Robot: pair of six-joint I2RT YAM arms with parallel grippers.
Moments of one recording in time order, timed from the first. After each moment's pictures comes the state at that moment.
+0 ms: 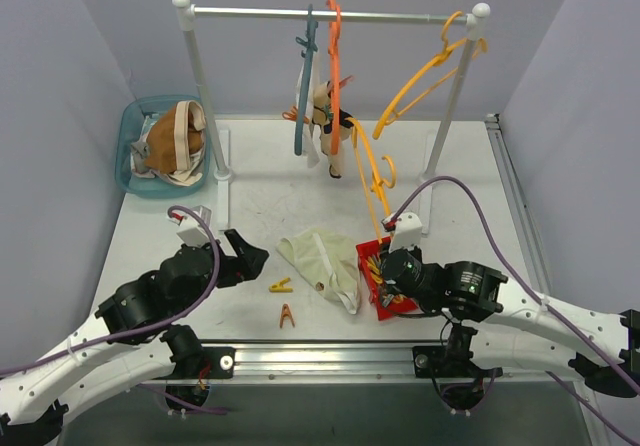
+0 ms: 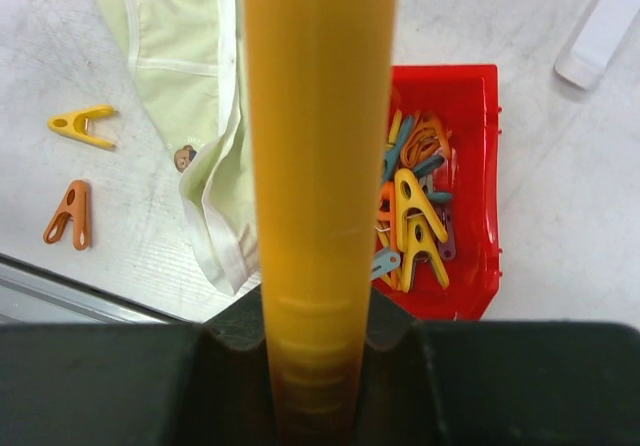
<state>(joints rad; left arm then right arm) -0.96 0.55 0.76 -0.70 -0.46 -0.92 1.19 0.88 0.86 -0.87 0.60 0.67</state>
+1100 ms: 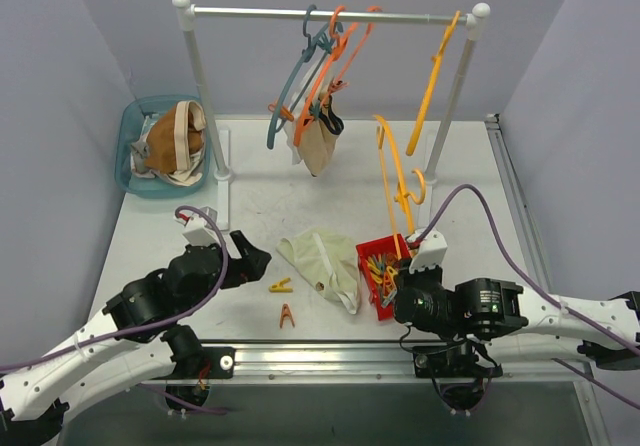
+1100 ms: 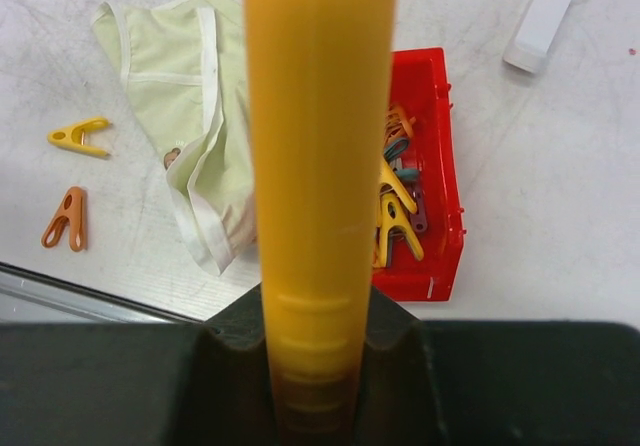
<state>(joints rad) -0.96 0.57 0.73 -0.70 -0.46 -0.93 1.46 0.80 0.88 -1.11 0.87 0.98</state>
